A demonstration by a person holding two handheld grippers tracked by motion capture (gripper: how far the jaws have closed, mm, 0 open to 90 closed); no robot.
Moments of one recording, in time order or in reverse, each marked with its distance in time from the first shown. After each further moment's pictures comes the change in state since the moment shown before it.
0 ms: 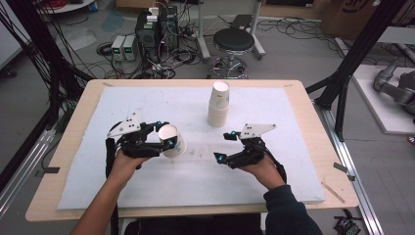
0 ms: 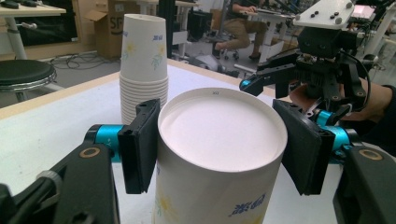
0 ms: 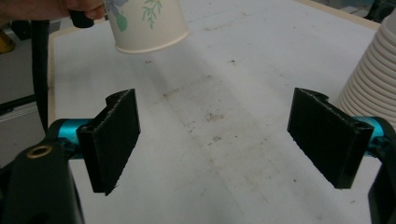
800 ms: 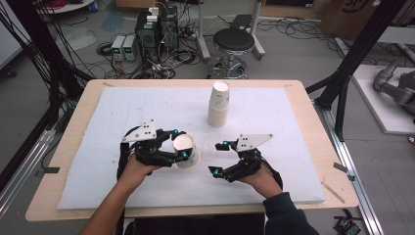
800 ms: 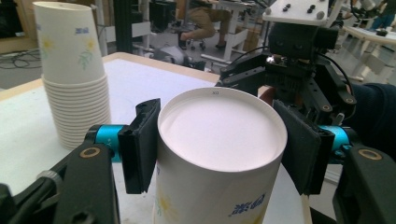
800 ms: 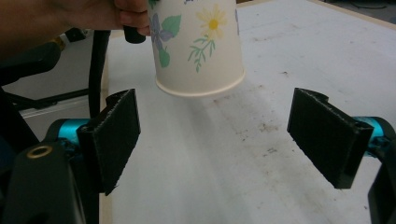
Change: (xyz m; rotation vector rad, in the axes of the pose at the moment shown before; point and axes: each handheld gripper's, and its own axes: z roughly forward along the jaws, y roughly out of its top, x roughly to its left) left arm -0.029 0.000 0.027 0.047 -0.160 0.027; right arm 0.026 -0.008 0.004 -0.051 0.133 -0.054
